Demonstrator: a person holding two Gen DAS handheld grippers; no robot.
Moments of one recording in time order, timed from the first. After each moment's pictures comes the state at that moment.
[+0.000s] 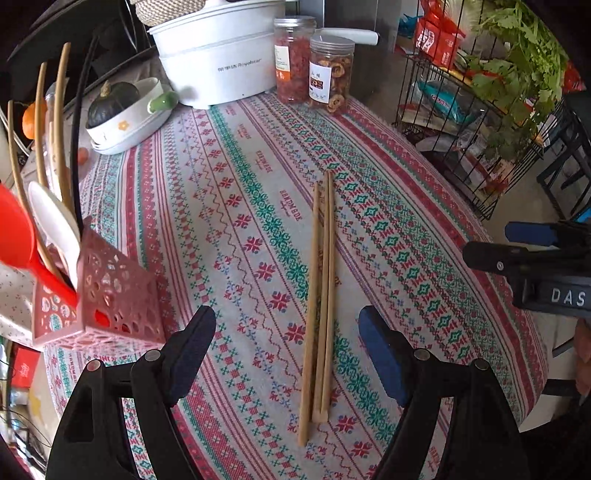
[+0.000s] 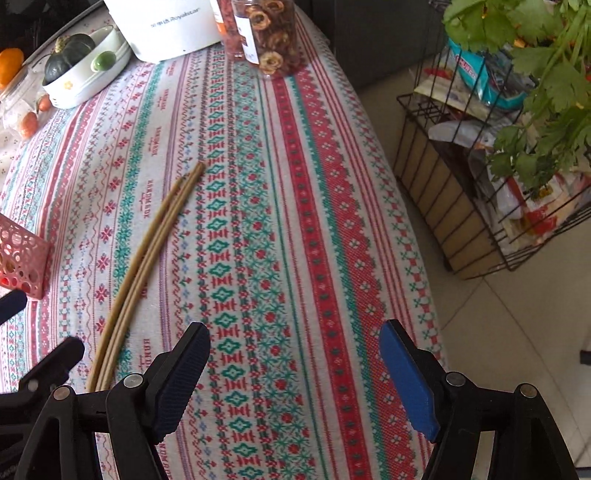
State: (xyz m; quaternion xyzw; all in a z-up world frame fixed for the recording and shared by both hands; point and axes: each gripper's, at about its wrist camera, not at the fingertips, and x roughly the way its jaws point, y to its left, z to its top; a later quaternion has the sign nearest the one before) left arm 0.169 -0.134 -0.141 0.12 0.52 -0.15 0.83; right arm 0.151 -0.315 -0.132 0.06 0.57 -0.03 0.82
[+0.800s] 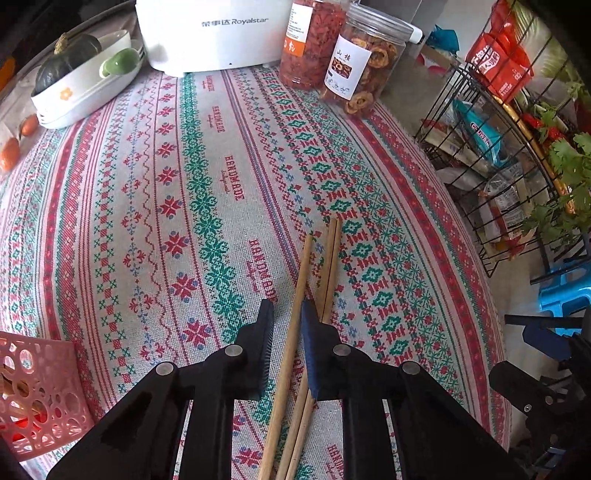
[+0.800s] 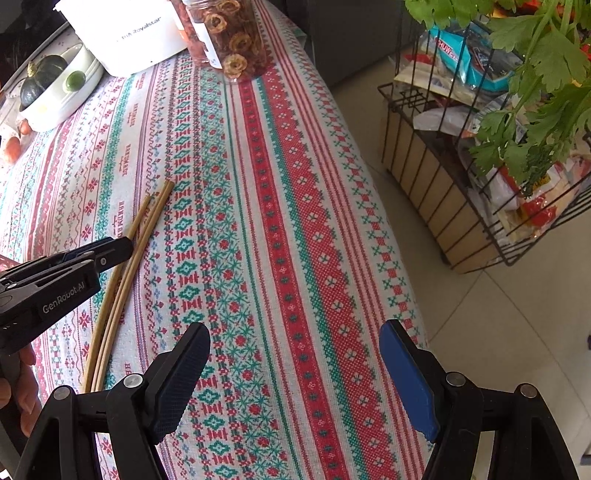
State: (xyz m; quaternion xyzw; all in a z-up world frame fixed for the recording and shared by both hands) left arm 0.258 -0.169 -0.195 0.04 0.58 -0.16 0.80; right arm 0.165 -0.330 -0.139 0.09 0.58 -0.04 0.81
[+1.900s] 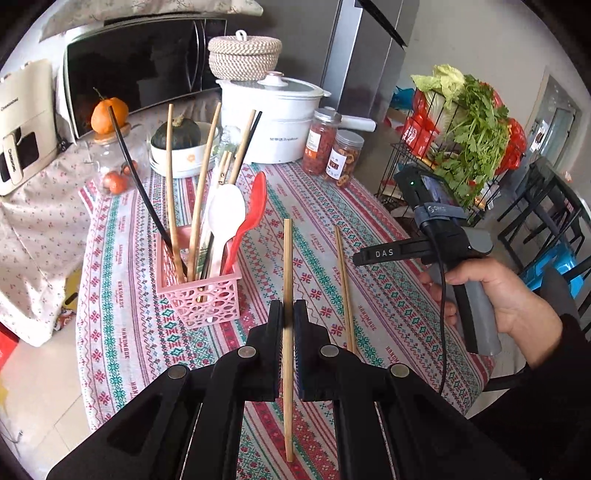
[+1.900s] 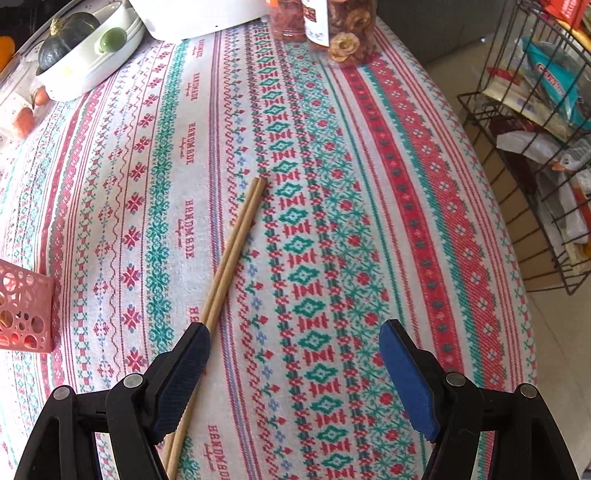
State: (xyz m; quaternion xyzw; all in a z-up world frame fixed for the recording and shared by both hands) left arm 0.093 0.001 -0.052 0.01 0.43 -0.21 0.88; right arm 0.221 -0.250 -0.165 0.08 0.58 0.00 0.81
